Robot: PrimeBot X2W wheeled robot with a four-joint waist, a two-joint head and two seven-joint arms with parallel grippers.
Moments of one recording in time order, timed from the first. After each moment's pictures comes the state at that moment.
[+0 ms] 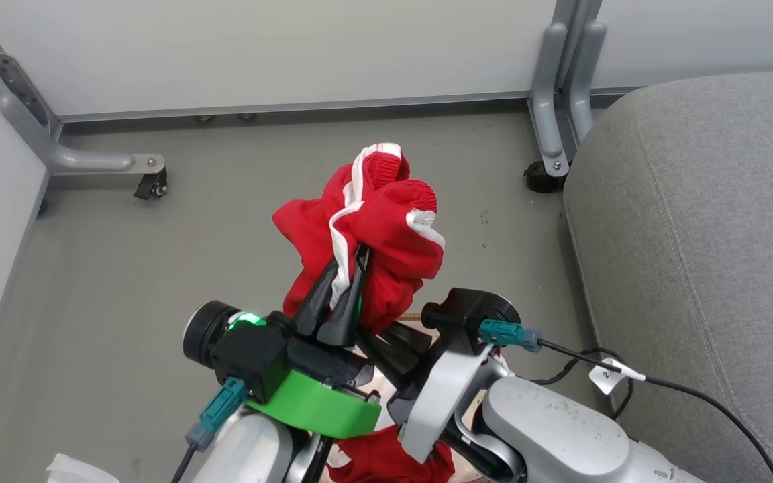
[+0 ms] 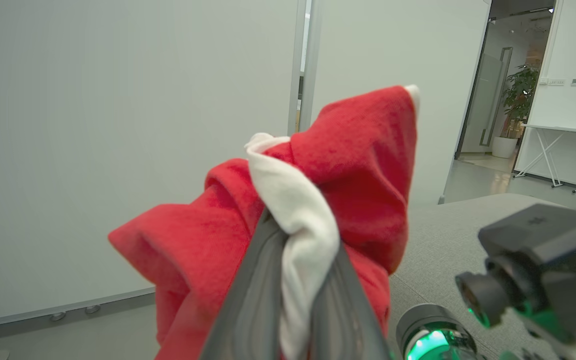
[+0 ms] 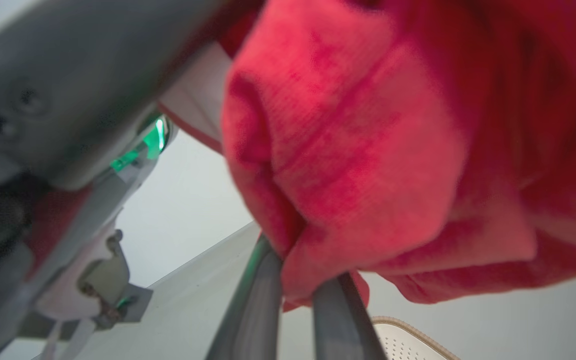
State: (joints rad) left arm -0.23 0.09 -0.52 -0.01 -0.32 -0.03 -0.26; right arm -0.56 -0.14 0.98 0.36 0.67 0.13 -0.24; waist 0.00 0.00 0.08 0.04
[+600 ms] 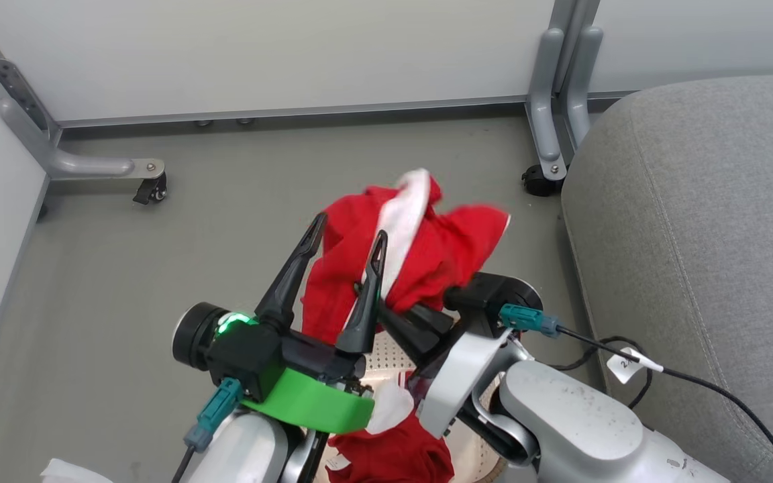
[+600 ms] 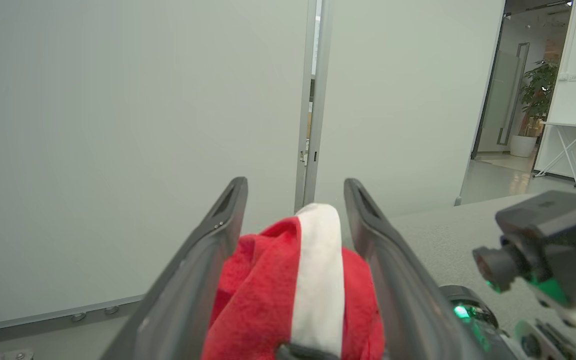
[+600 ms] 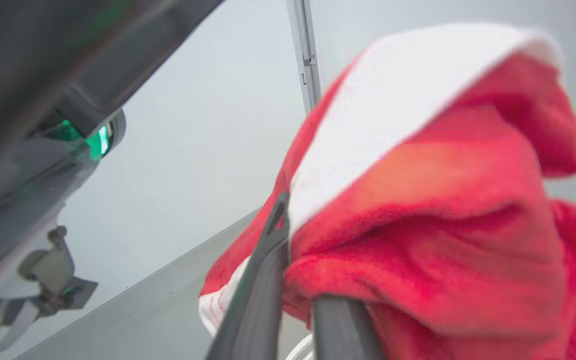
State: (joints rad) left arm -0.23 0.10 -0.51 -0.01 -0.31 0.01 -0.26; right arm -0.57 -0.15 0.93 0.40 0.64 0.13 -0.26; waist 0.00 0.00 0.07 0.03
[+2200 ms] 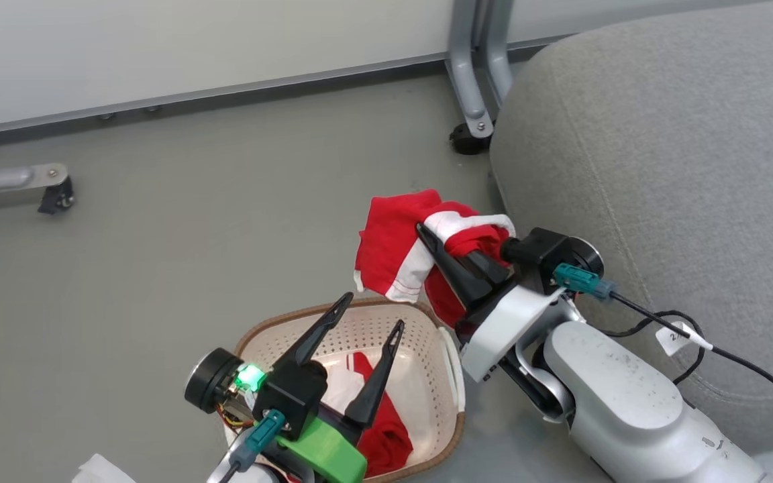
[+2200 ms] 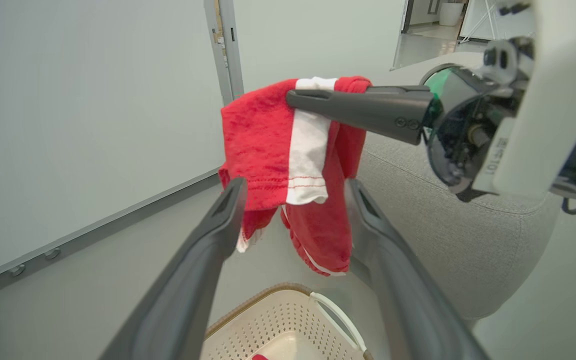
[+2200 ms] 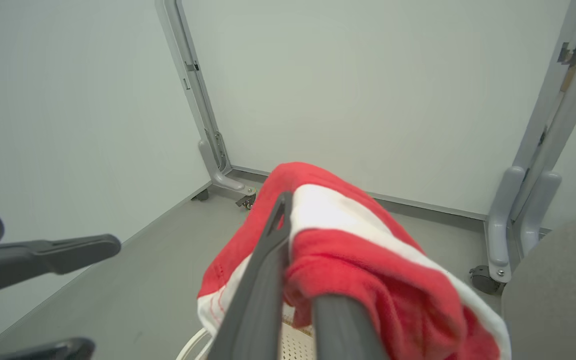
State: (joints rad) left arm -0.17 0.23 -0.63 0.01 -0.24 0.00 -0.11; right arm -0.57 -0.18 0.72 0.44 0.51 0.13 -0.26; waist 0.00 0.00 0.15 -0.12
